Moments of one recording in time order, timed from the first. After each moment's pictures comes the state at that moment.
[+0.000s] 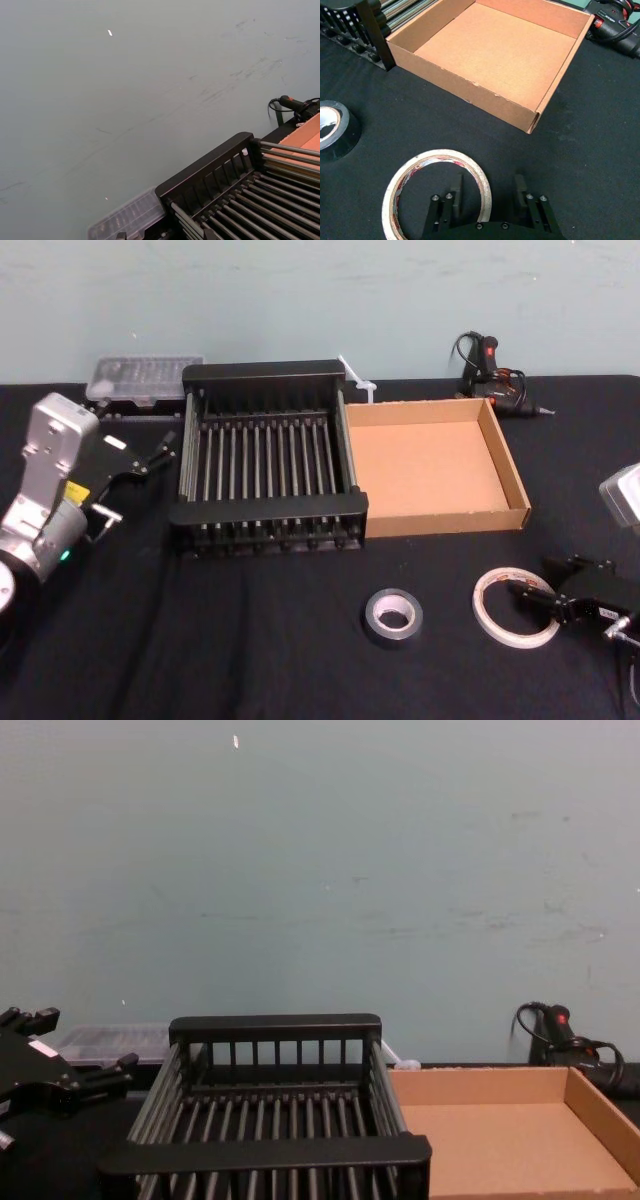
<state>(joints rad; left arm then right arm) -0.20 0.60 0.45 -1.41 -0.25 -0.12 0.03 -0.09 0.71 -0.22 -1.69 0.39 0.44 0.38</state>
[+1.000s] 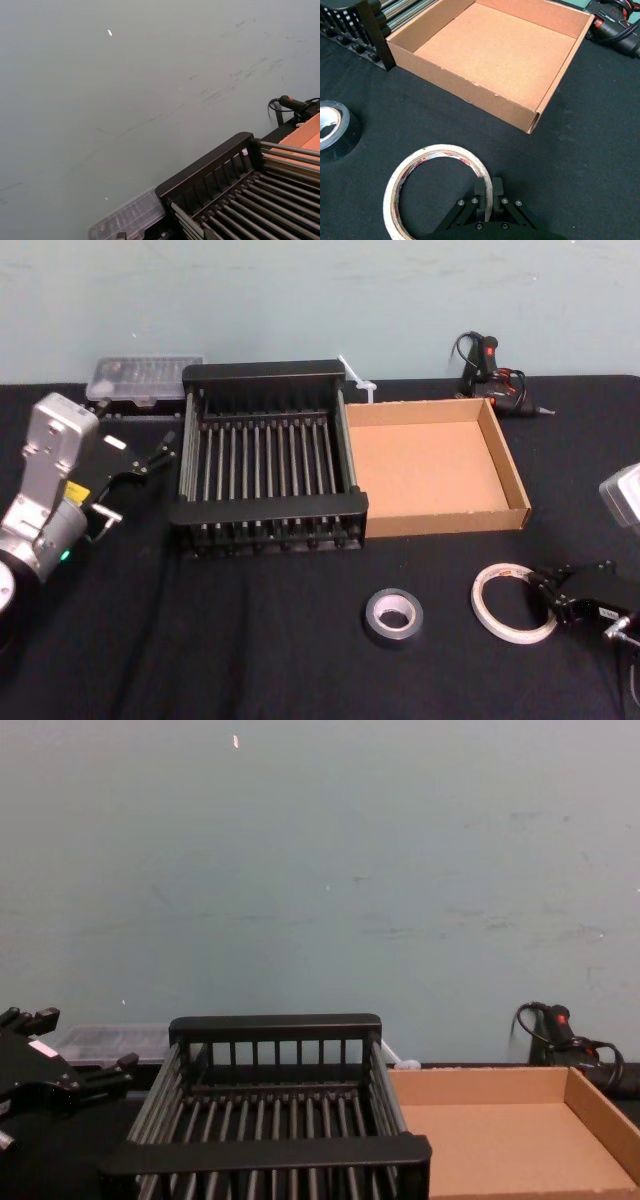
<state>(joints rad) -0.20 0.60 0.45 -1.41 -0.25 -0.12 0.03 -0.09 0.71 -0.22 -1.69 0.39 0.44 0.38</state>
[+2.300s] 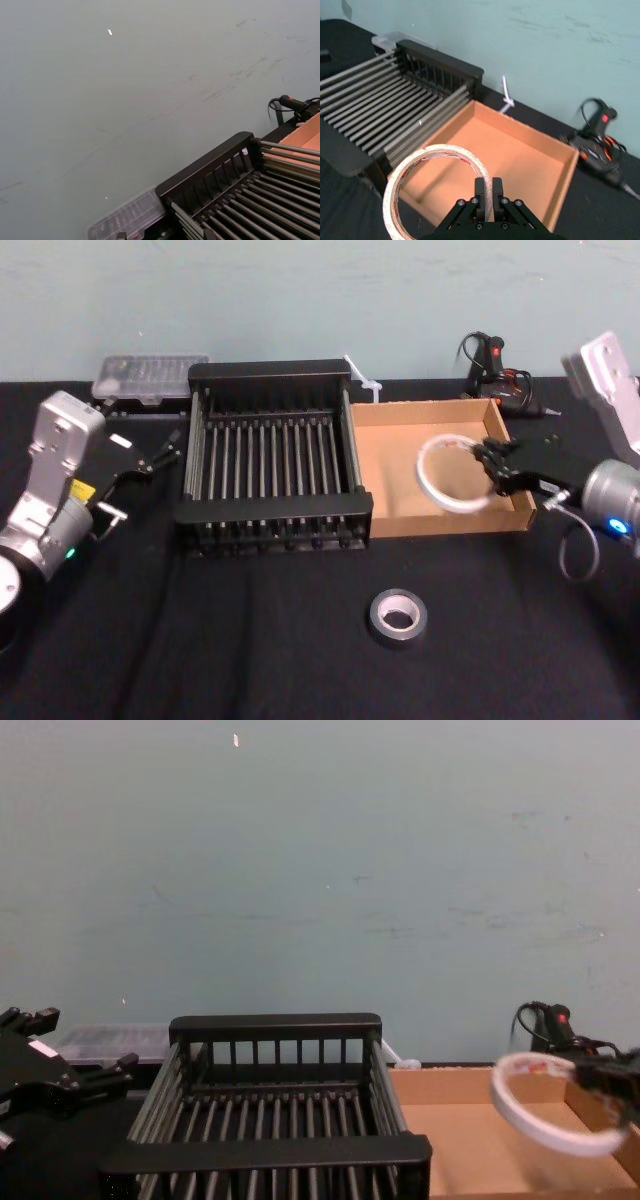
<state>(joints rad) -0.20 0.60 0.45 -1.41 -0.25 -0.12 0.03 0.23 0.56 -0.31 -1.60 0.36 0.42 0.38</state>
